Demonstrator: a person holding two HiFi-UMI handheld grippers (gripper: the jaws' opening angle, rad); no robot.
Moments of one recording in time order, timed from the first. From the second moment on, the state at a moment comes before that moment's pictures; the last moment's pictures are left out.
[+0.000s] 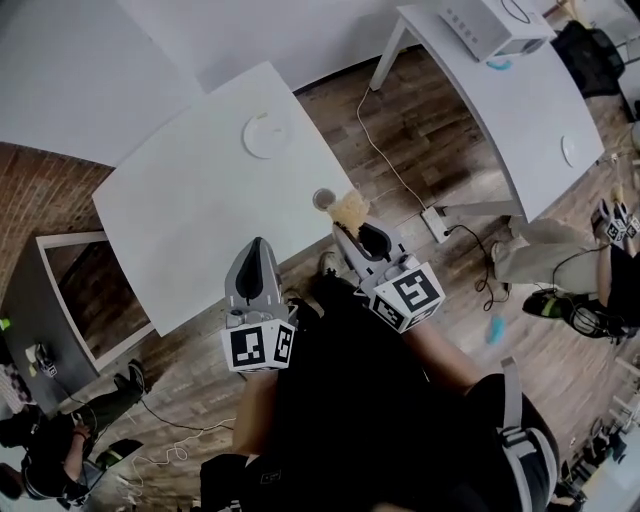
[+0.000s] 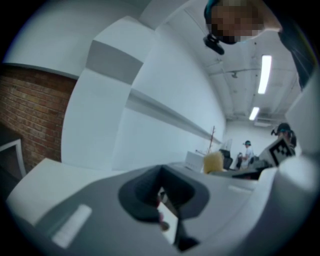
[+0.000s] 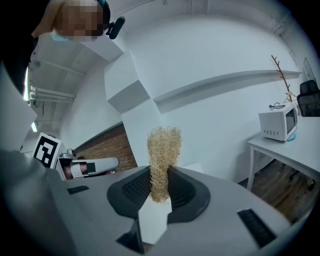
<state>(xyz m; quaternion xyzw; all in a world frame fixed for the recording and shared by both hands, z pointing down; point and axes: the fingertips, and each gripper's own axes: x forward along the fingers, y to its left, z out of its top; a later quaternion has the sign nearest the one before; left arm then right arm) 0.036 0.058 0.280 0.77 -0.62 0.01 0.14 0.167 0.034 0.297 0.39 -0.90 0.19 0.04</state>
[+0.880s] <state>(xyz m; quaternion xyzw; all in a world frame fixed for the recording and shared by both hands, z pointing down) 0.008 -0.012 0.298 0.76 -0.62 0.00 0.16 0.142 -0.041 0.345 0.37 -0.90 0.21 0.10</state>
